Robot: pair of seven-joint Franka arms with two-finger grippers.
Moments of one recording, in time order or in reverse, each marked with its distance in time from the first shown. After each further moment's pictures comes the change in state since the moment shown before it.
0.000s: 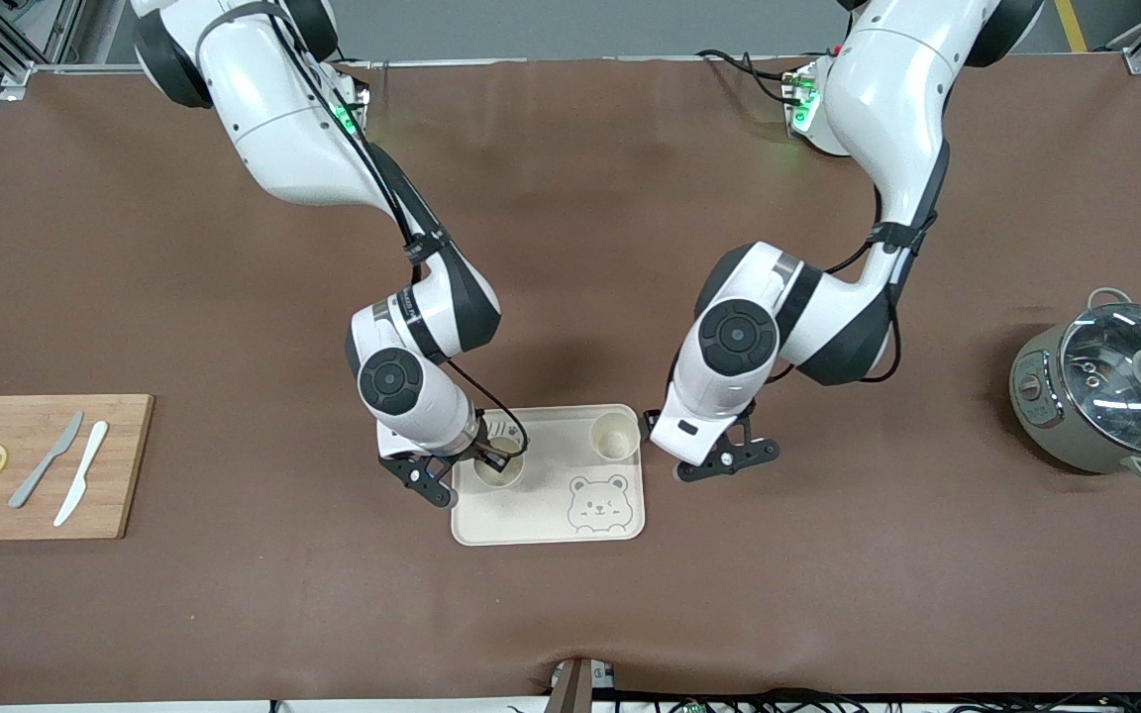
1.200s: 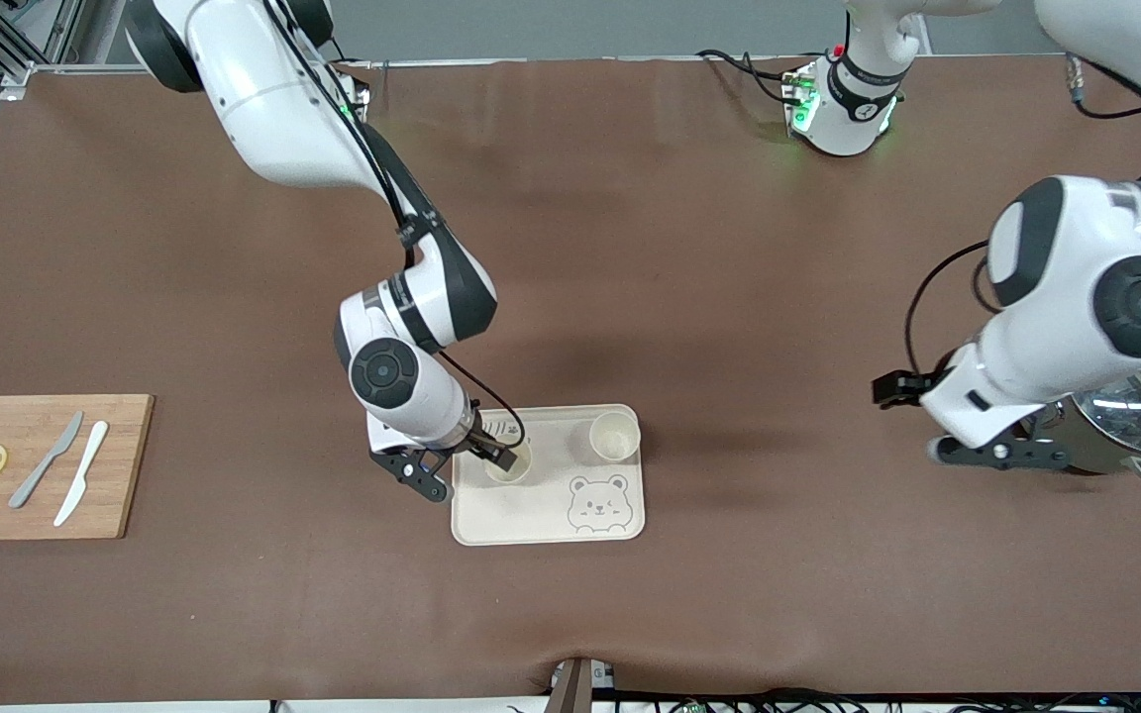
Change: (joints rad) left arm 0.386 -0.338 -0.006 -0.189 -0.032 -0.195 0.673; right arm 0.004 -0.118 -0.028 0.041 -0.004 -0.241 -0.049
